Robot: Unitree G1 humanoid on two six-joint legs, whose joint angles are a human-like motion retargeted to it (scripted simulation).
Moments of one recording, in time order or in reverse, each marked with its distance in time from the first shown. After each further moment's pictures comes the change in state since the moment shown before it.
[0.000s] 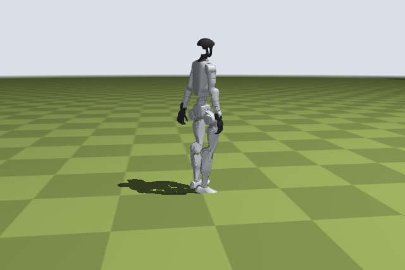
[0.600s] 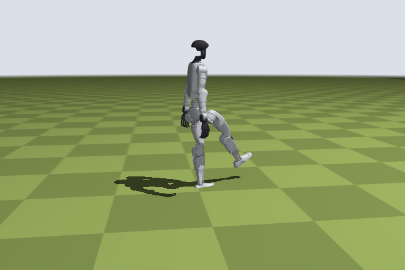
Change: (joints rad) left arm -0.138 0.040 -0.076 -0.099 -0.083 -0.018 0.008; right arm 0.117 -0.126 -0.121 0.068 -0.060 -0.016 -0.102; waist -0.182 -0.026 0.213; left_leg 0.084 -0.027 -0.001 0.084 -0.008 0.092; right_leg -0.663 0.105 0.177 0.077 -0.096 -0.073
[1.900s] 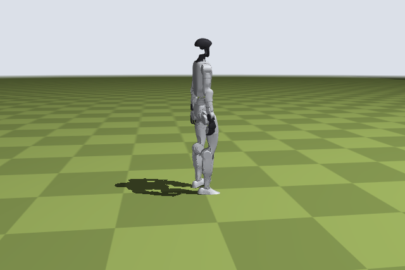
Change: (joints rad) left arm 0.020 -0.025 0.050 -0.050 0.037 -0.025 -0.016; right arm -0.012 0.112 0.090 -0.057 0.011 0.055 0.131; waist 0.243 0.082 -0.303; left_leg -0.168 0.185 0.269 -0.099 0.011 -0.148; right_leg 0.539 -0.087 0.076 -0.061 0.144 0.055
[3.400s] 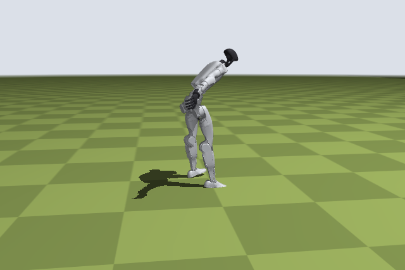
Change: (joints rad) left arm -0.548 0.173 -0.327 -0.098 0.134 -0.074 0.052; right arm 0.184 -0.224 -0.155 0.013 0.041 0.091 -0.450; waist 0.027 -0.129 0.542; left_leg -0.450 0.065 -0.075 -0.041 0.194 -0.082; right_leg -0.493 -0.123 0.014 -0.029 0.226 0.128
